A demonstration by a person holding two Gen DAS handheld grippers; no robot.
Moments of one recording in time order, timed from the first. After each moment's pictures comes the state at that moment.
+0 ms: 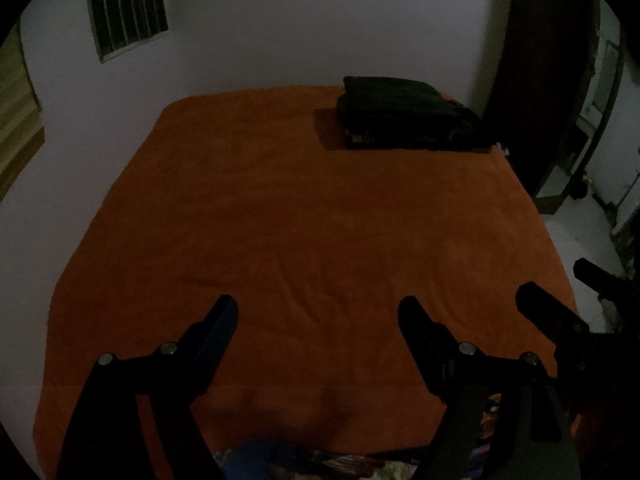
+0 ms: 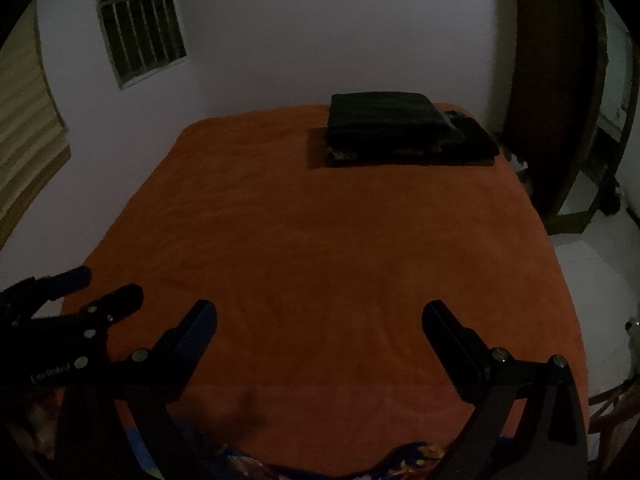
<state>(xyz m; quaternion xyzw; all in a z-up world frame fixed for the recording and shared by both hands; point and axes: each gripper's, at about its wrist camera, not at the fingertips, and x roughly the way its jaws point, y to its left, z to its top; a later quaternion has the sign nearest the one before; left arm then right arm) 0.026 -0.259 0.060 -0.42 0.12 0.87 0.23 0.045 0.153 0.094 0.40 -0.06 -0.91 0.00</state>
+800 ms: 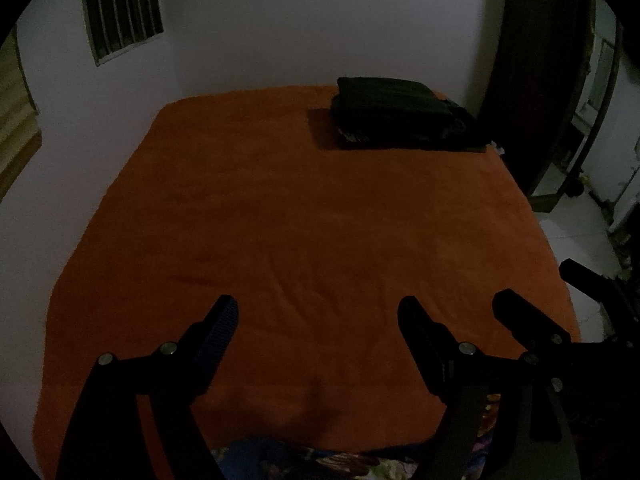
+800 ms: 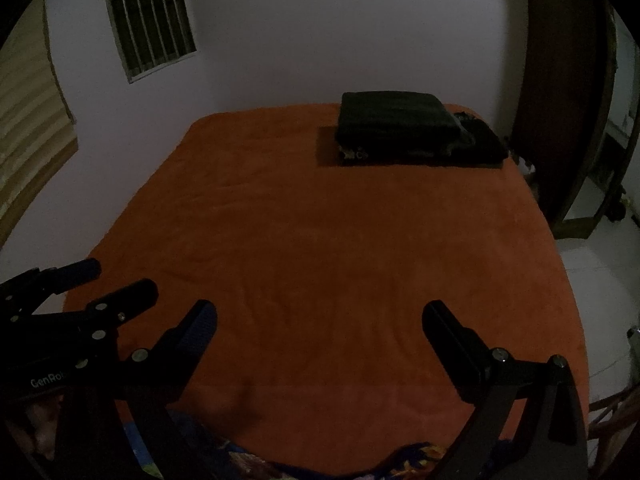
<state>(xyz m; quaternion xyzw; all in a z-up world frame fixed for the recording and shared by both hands) 0.031 -0.268 0.067 -0.42 0.12 0.87 0.23 0.050 0.154 0.094 0.40 -0.06 -0.91 0.02</state>
